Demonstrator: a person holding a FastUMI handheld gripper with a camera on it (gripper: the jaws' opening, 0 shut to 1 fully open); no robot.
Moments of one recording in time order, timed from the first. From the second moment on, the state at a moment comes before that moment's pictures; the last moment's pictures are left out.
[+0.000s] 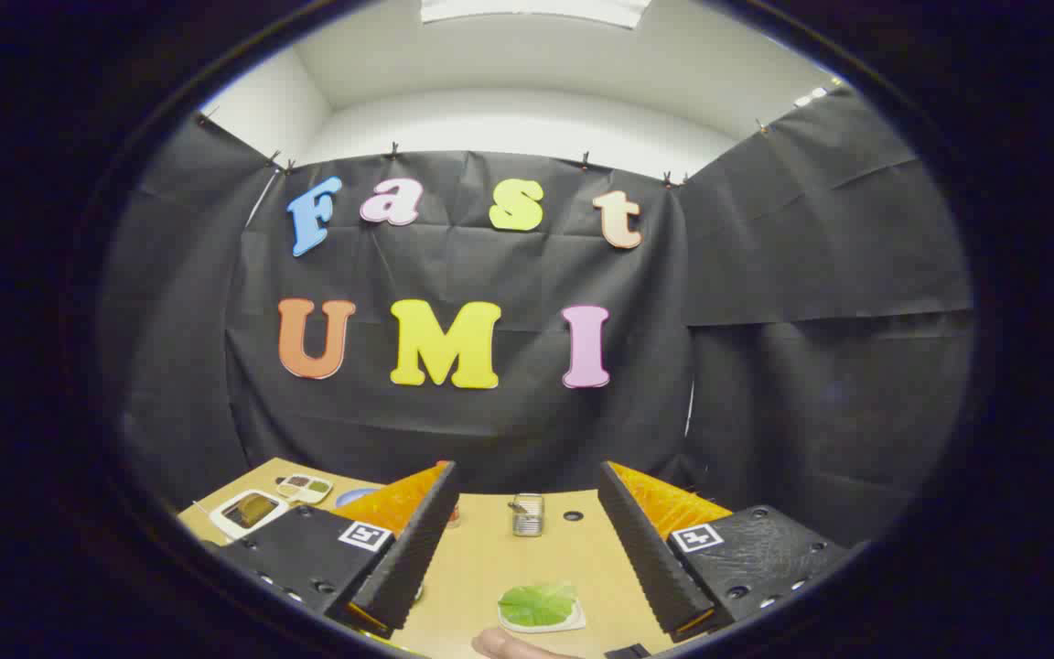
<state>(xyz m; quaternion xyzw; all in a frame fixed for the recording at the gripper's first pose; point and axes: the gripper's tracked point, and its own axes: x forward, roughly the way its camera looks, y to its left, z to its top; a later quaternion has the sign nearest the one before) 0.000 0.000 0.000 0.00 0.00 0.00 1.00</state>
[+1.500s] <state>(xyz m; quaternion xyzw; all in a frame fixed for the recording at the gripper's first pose) 0.141 -0.080 -0.244 -0.04 0.22 0.08 0.97</state>
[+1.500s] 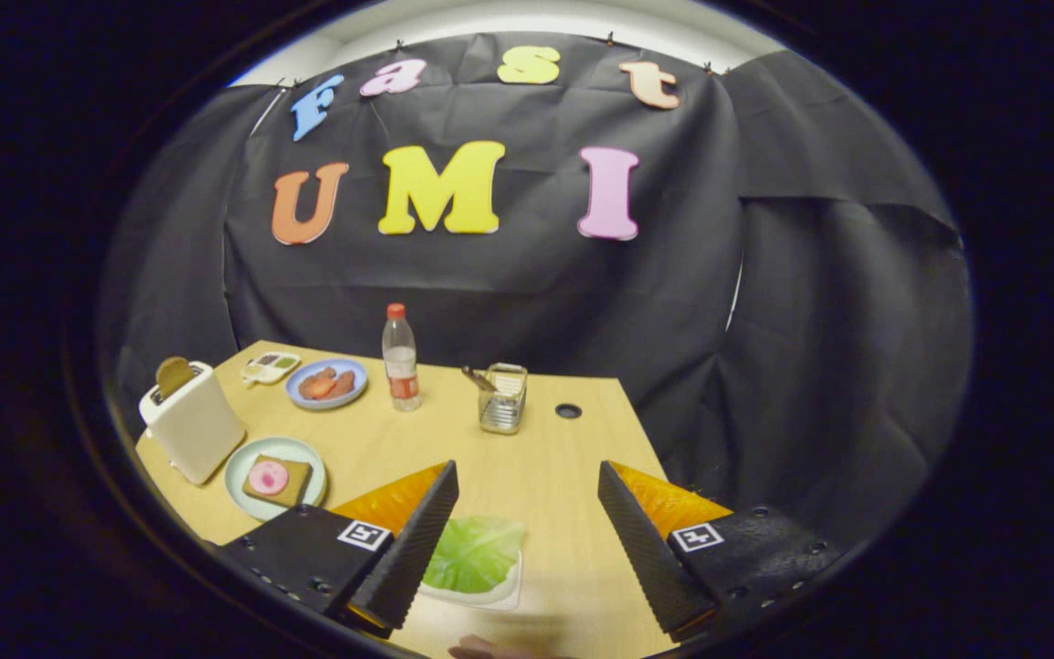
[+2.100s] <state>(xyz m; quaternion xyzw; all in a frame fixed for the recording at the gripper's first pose) 0.194 -0.067 -0.398 -0.01 0.42 0.12 0.90</state>
